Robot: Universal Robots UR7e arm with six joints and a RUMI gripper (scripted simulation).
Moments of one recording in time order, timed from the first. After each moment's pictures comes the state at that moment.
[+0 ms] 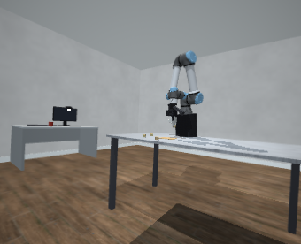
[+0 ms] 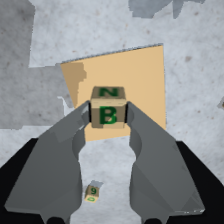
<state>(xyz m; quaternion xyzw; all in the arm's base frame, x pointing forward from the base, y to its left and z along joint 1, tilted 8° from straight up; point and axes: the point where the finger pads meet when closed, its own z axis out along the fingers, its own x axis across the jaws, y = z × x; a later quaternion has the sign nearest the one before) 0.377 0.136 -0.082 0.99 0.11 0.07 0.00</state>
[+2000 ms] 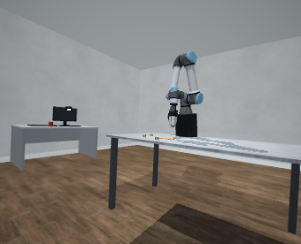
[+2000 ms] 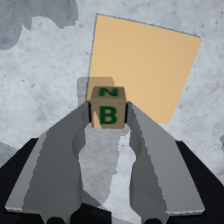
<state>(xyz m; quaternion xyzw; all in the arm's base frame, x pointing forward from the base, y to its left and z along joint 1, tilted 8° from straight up) 0.391 0.133 -0.079 0.88 -0.48 0.06 -0.04</state>
